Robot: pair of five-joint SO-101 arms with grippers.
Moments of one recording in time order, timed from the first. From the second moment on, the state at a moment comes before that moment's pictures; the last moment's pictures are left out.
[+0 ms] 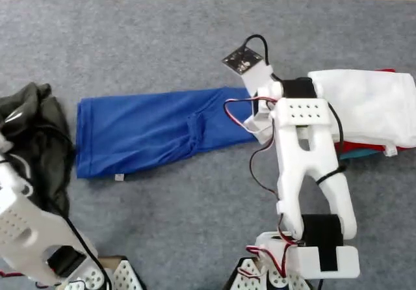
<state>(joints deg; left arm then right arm) -53.5 19.6 6.7 51.6 -1.3 -1.7 -9.0 19.7 75.8 36.8</state>
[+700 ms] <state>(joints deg) -48.3 20.1 -37.9 87.9 3.6 -1.6 -9.0 19.7 74.2 36.8</state>
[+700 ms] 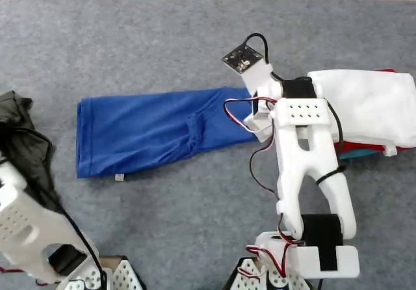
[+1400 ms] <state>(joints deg) -27.3 20.2 -9.6 86.9 -12.0 3.9 -8.7 17.0 67.8 36.8</state>
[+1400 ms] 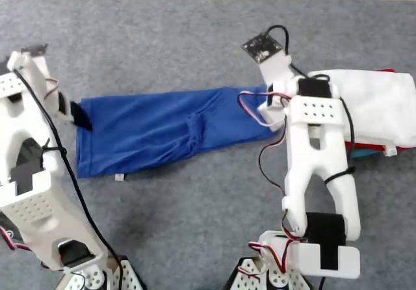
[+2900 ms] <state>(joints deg) -24.1 38.4 -12.9 84.1 -21.2 10.7 -8.7 1.1 60.1 31.7</state>
